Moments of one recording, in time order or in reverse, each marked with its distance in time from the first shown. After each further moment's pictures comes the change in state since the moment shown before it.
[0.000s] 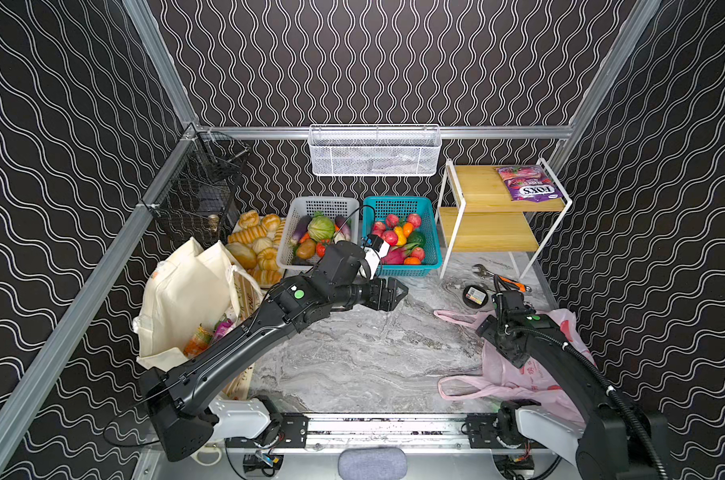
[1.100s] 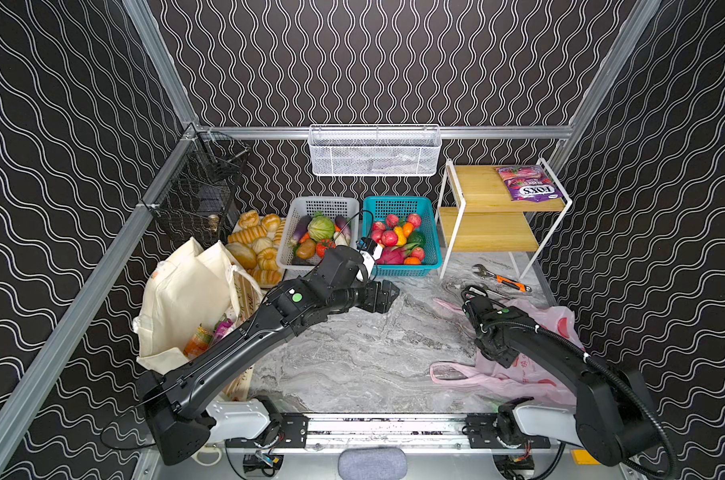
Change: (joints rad) left arm 0.000 -0.026 -0.043 -0.034 -0.111 0.027; right arm 0.212 0.153 0.005 -0.122 0.291 0.299
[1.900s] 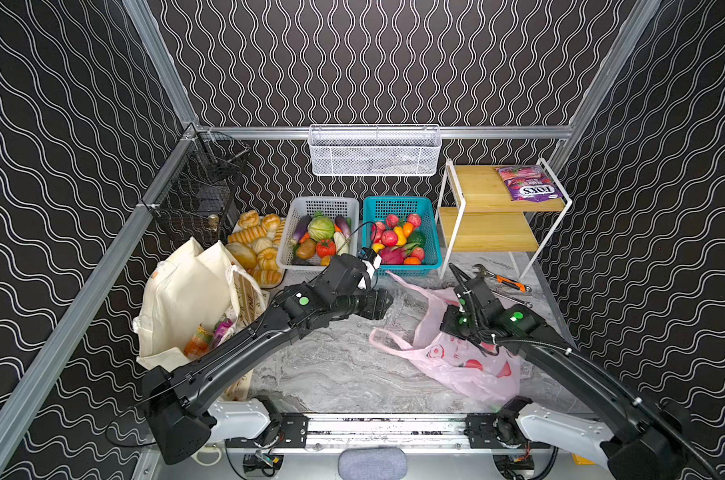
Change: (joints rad) left arm 0.000 0.006 -0.095 0.006 -0.013 0.004; right arm 0.263 -0.200 0.224 0.166 -0.509 -0.304
